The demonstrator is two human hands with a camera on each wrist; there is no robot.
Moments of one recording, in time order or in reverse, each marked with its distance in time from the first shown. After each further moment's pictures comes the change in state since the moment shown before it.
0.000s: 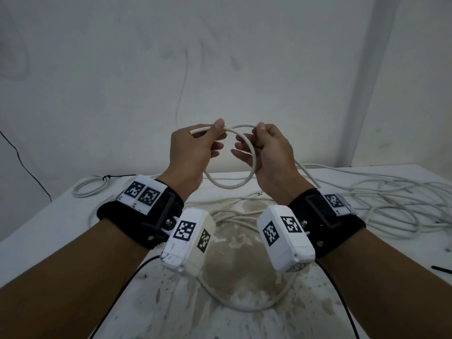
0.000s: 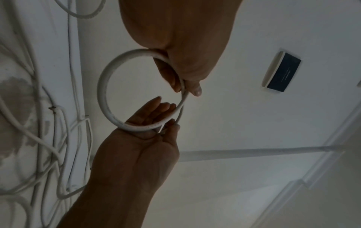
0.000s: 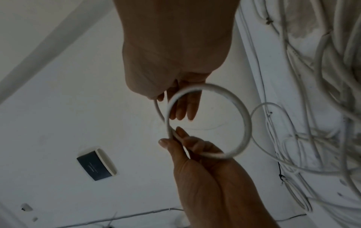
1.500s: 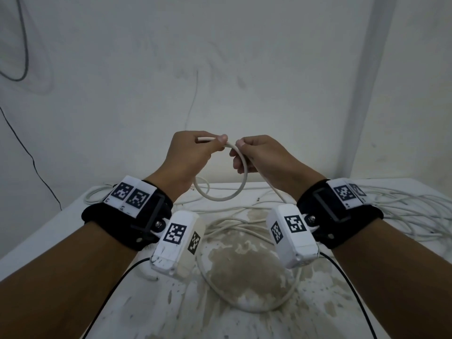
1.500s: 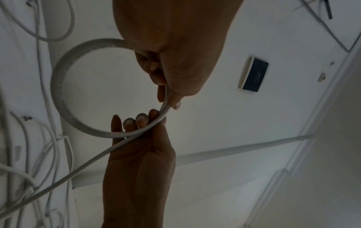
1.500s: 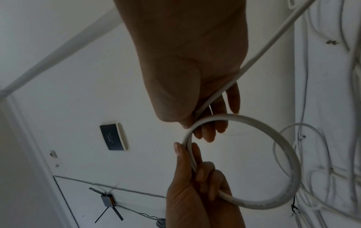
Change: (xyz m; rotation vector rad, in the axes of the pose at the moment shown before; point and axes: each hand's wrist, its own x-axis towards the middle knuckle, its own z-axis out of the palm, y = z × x) left_hand -0.002 0.032 -0.035 0.224 -0.145 0.062; right_hand -0.002 -0.027 0.014 -0.772 -0.389 -0.014
